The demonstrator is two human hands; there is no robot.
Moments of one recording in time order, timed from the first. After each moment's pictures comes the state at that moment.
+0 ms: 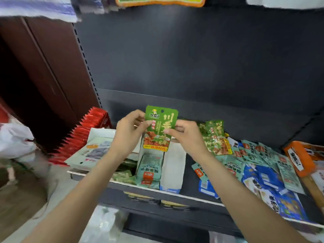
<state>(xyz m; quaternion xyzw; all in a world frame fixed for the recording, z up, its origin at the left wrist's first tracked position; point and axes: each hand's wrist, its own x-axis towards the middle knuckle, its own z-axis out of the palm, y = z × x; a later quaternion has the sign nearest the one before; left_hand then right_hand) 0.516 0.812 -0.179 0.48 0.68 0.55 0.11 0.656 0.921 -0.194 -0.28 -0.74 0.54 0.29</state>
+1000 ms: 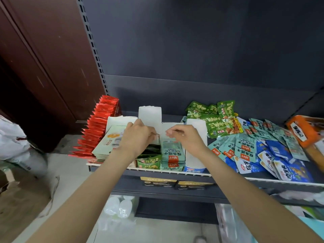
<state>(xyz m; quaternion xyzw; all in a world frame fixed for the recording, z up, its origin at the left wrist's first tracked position) 0.447 0.771 -0.235 0.62 0.78 0.07 0.01 0.602 0.868 -0.258 -0.34 -0.79 0.45 0.23</state>
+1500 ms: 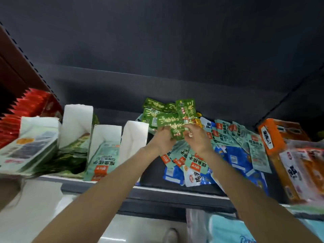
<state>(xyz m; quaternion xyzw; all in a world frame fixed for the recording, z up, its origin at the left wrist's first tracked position) 0.651 0.974 -0.287 0.53 0.77 0.16 0.32 0.774 1.057 -0.320 -0.48 -0.82 0.27 0.13</state>
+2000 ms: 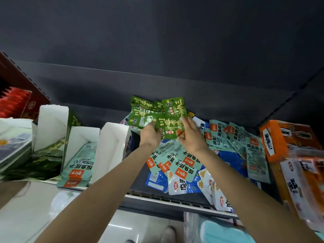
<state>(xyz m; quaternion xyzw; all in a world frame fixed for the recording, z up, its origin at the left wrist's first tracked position) 0.670 1.023 -0.312 0.32 0.85 0.31 0.28 0.795 1.111 -0.343 -0.43 -0.86 0.26 0.03</state>
